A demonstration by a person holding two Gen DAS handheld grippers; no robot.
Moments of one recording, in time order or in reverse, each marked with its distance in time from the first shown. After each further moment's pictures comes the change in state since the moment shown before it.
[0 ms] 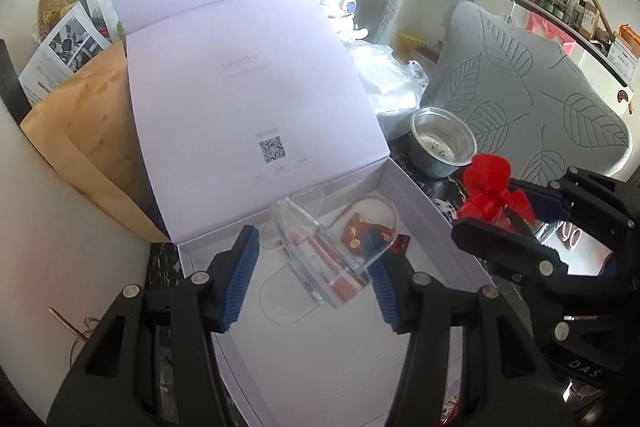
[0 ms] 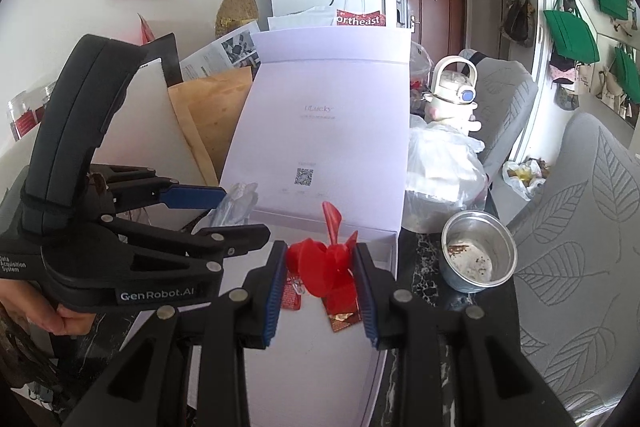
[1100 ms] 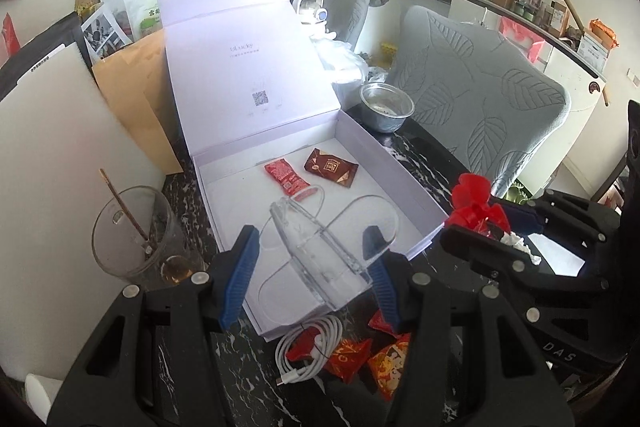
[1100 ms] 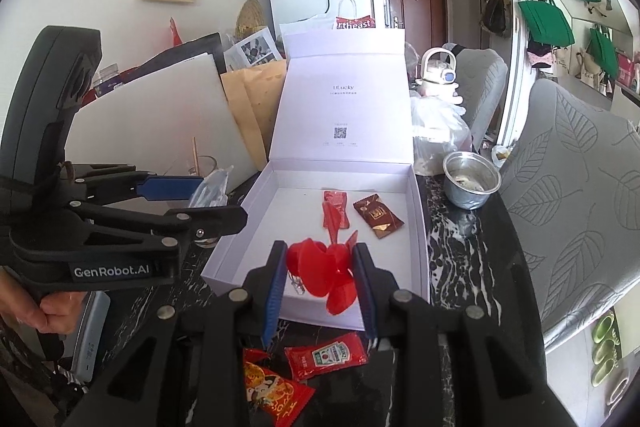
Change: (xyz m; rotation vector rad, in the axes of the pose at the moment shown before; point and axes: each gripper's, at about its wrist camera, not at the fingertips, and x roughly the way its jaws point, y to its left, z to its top) left arm -0.110 -0.021 -0.092 -0.003 -0.058 -0.041; right arm -0.098 0.071 -0.076 0.082 -0.026 -0.025
